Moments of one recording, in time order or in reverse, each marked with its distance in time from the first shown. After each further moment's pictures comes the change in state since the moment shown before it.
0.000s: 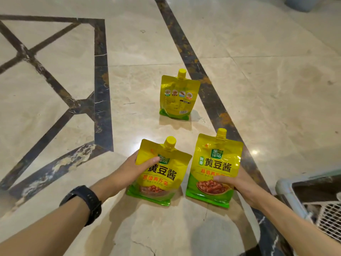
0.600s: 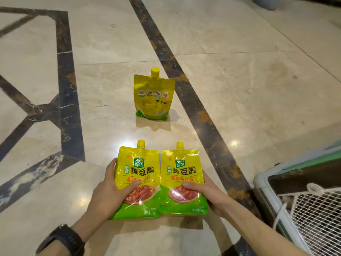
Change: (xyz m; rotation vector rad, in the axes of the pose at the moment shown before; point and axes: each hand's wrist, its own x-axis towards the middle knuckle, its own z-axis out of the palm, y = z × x) left_hand 0.003 -0.042 0.018 0.400 0.315 -0.078; right_hand -0.002 0.021 0.037 0.151 -0.035 0.120
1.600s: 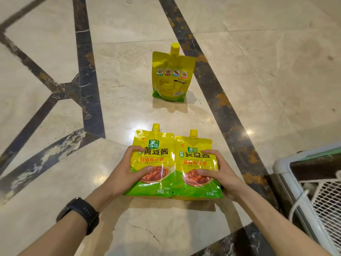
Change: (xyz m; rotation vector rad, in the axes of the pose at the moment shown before) left_hand -0.004 -0.024 -0.008 -0.271 -0.216 0.183; right_hand -0.003 0.010 0.004 0.036 0.033 -0.056
